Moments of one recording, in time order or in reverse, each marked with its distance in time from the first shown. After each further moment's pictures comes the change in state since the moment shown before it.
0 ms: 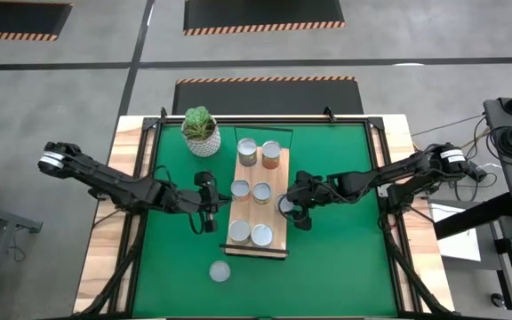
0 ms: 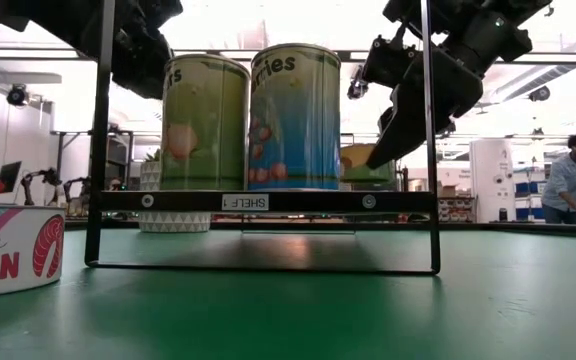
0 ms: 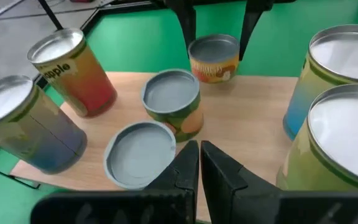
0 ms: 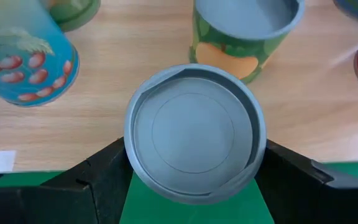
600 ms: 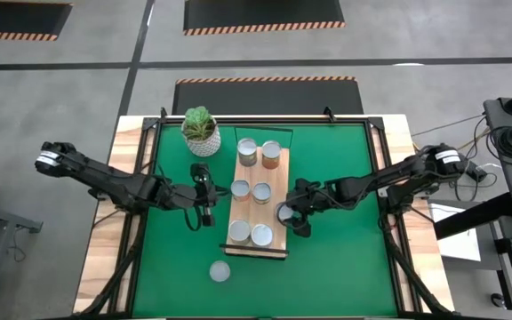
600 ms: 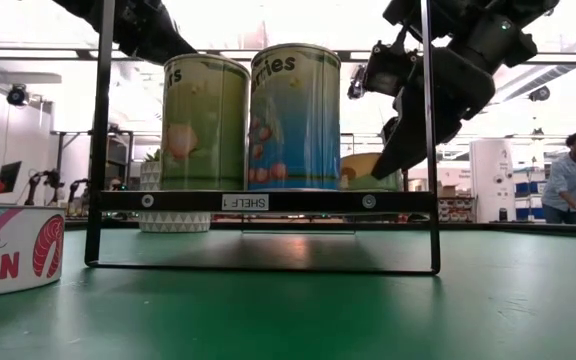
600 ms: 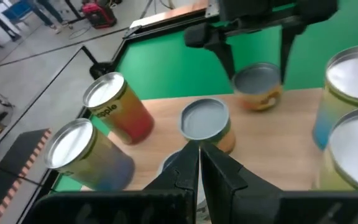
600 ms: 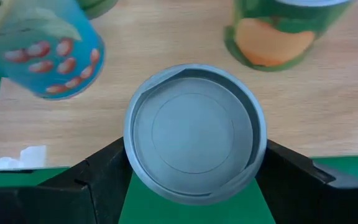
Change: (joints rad) left arm 0.000 -0.058 0.101 -0.126 -0.087 0.167; right arm 0.044 0.047 -0.004 0.029 -0.030 0.090
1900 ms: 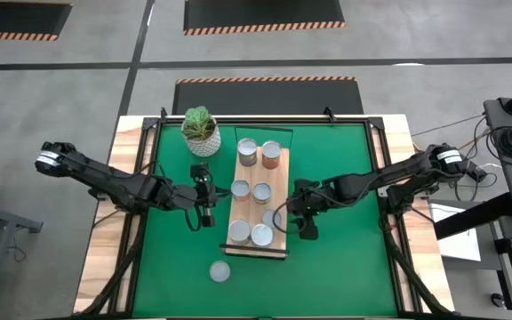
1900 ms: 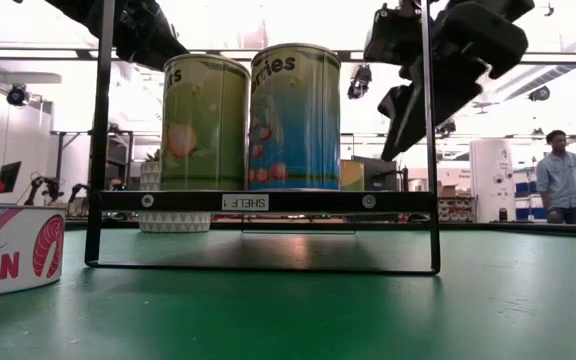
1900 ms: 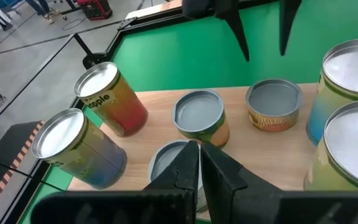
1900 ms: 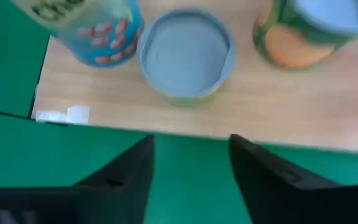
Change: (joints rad) left arm 0.000 0.003 -0.008 -0.014 0.017 -0.043; right arm 0.023 -0.020 0.179 -0.333 -0.052 -0.107
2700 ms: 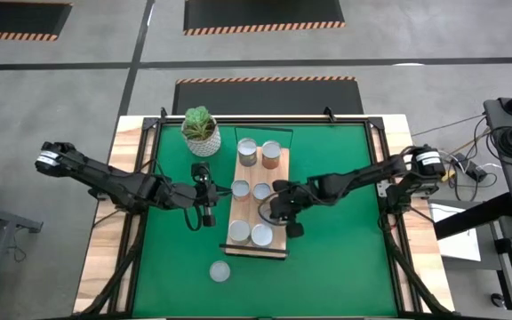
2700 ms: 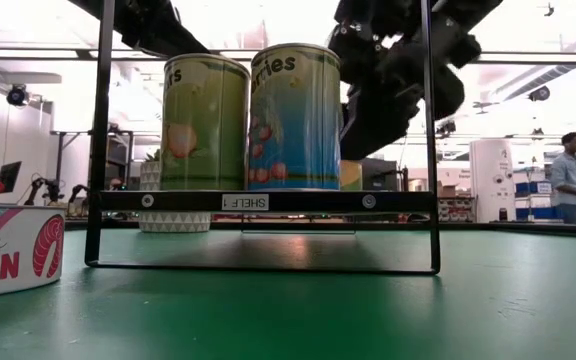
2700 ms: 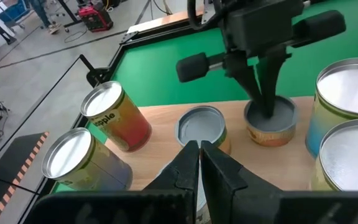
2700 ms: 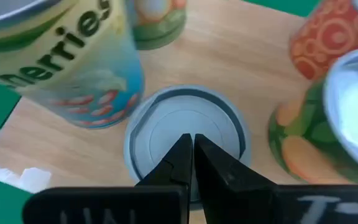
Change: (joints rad) left arm 0.000 0.001 0.040 0.000 0.001 0.049; right arm -0.073 0.183 0.026 0.298 -0.127 -0.266
